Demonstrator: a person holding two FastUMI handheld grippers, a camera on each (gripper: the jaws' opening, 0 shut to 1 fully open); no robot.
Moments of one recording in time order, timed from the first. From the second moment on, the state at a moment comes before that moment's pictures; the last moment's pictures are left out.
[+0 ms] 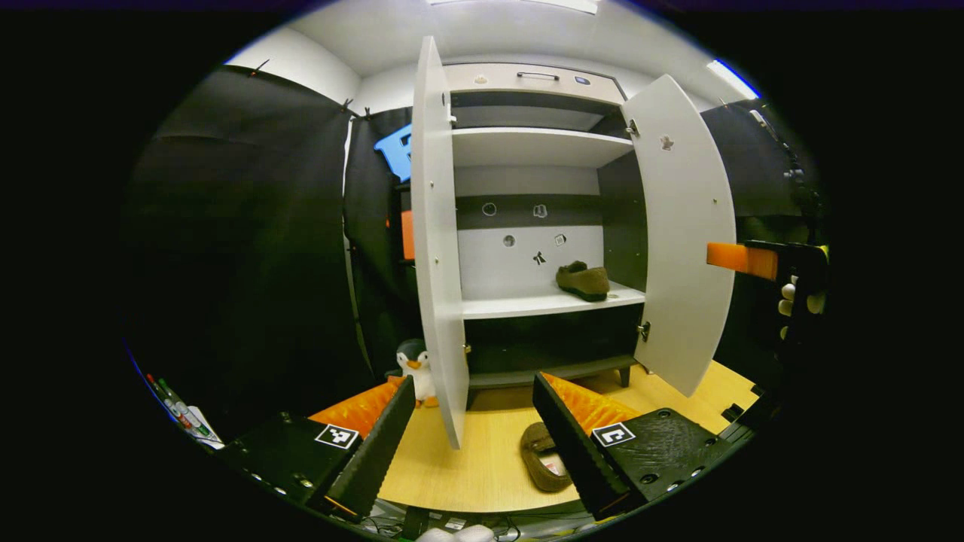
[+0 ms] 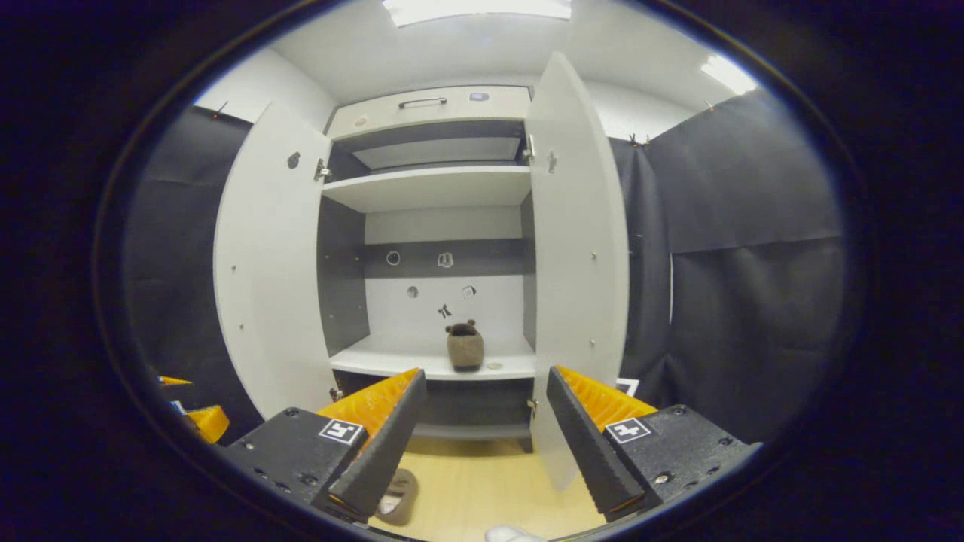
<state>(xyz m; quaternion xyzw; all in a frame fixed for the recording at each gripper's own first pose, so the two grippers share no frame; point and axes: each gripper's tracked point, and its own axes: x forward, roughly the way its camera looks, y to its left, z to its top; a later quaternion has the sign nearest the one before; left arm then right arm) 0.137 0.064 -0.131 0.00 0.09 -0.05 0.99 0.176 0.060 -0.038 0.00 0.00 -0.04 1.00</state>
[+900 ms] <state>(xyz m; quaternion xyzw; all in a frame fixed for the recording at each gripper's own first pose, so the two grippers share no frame) 0.187 -0.027 -0.340 0.00 0.27 -0.12 0.96 0.119 -0.001 -0.086 0.00 0.10 -0.12 0.99</state>
